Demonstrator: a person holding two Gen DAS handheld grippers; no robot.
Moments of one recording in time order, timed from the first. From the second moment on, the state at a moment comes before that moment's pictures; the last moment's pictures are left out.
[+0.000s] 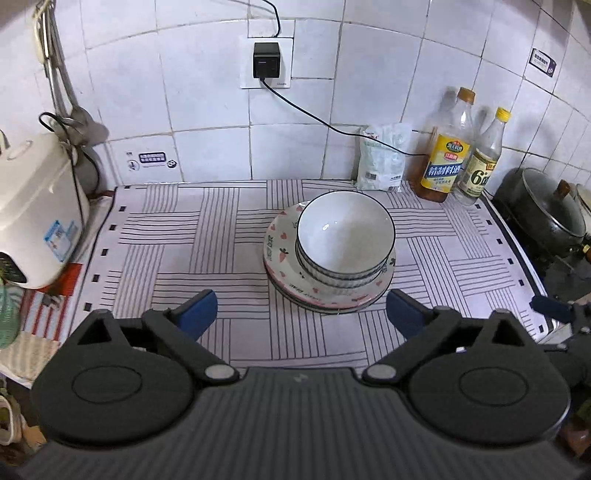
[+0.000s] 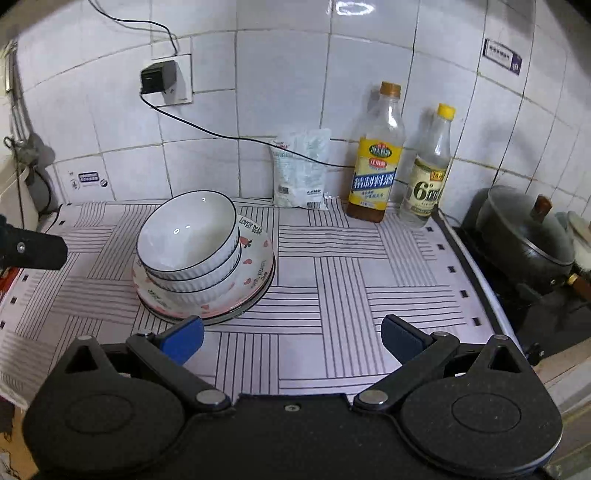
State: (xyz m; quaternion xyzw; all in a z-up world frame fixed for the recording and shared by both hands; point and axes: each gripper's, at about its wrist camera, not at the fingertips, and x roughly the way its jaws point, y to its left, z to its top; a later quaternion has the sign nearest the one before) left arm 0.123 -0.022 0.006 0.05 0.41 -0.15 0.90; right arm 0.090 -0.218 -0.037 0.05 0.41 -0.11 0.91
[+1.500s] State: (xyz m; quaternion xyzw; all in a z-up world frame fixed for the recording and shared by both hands) left arm 0.054 -0.030 0.024 0.09 0.40 -0.06 0.91; right arm 0.046 -0.223 0.014 0.04 0.44 -0.11 0.89
